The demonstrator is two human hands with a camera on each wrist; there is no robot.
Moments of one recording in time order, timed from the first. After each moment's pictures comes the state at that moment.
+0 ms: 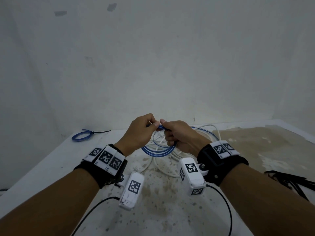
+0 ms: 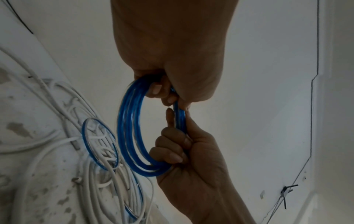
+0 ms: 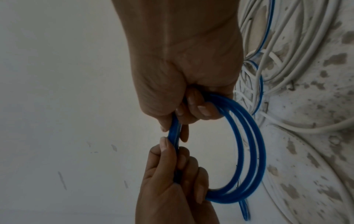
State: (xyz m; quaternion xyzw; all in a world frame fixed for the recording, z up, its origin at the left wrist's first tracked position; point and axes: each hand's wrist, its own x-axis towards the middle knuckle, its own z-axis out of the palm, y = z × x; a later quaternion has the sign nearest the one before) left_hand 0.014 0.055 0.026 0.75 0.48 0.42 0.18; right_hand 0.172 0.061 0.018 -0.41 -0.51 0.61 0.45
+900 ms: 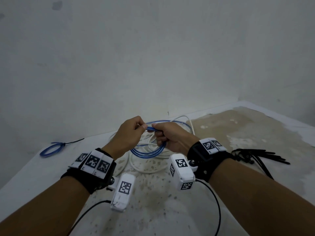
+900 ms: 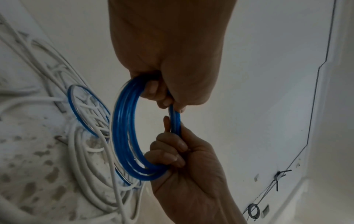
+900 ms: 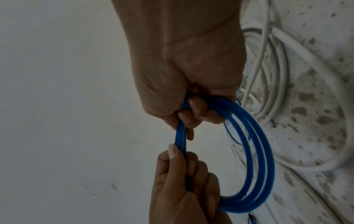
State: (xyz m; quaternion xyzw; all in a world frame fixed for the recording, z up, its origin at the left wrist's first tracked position) left_hand 0.075 0.059 0.013 0.78 0.48 0.36 0.19; right_hand 0.234 0.052 -0.010 -0.40 -0.42 0.65 0.50
